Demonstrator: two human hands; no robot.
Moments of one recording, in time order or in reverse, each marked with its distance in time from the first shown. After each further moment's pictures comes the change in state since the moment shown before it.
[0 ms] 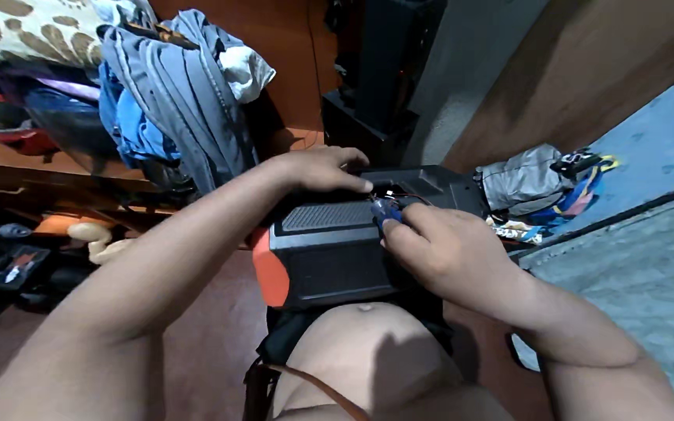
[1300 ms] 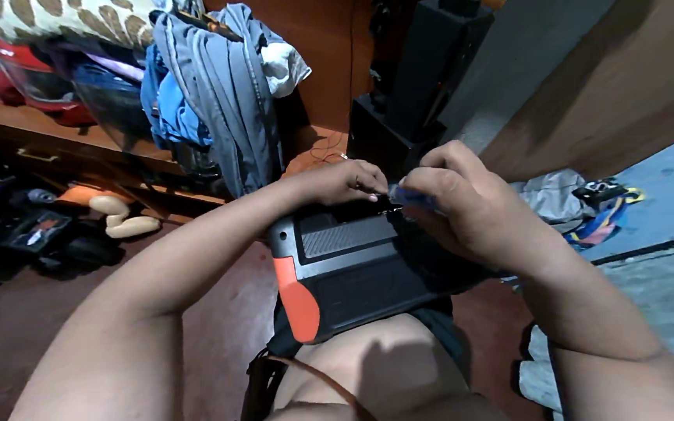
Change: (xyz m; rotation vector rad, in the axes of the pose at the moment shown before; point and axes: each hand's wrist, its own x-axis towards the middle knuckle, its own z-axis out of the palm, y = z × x) left_hand 0.006 -0.056 0.036 -0.163 0.266 0.762; right_hand 0.052 0.039 0.001 0.333 0.071 -0.159
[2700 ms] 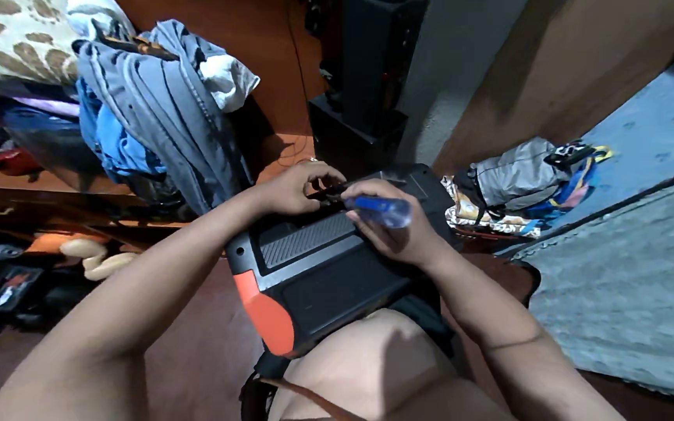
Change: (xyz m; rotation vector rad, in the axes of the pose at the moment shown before) left_hand -0.005 -0.015 0.000 -0.064 0.004 -0.250; right_hand -0.041 0.016 0.084 0.409 0.312 0.259
